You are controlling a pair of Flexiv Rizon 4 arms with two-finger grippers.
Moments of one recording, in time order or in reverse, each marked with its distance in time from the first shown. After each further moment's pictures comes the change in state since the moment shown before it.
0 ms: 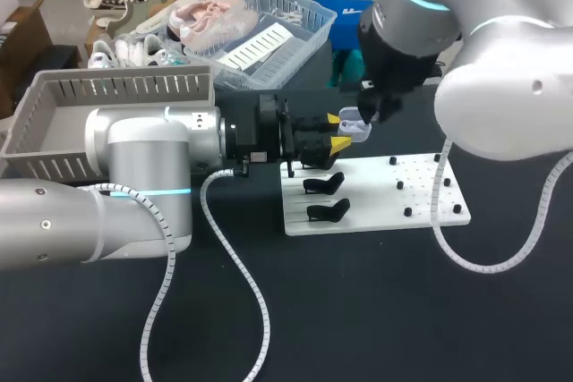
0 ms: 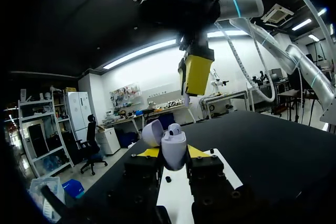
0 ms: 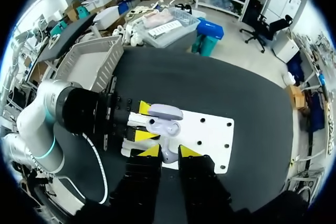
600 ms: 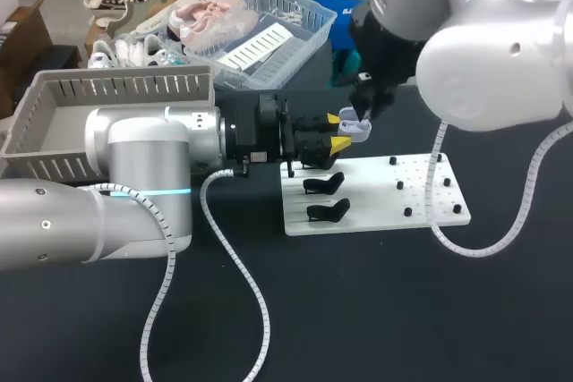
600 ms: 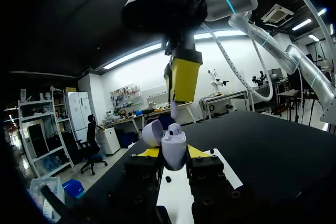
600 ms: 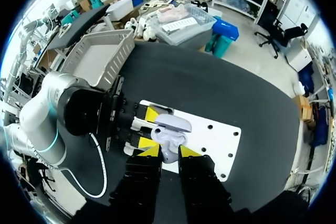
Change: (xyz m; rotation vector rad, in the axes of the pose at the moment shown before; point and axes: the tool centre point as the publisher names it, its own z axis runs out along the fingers) left arm 0.000 0.000 0.000 0.000 0.000 0.000; right arm -0.013 0.005 0.009 -0.064 0.050 -0.095
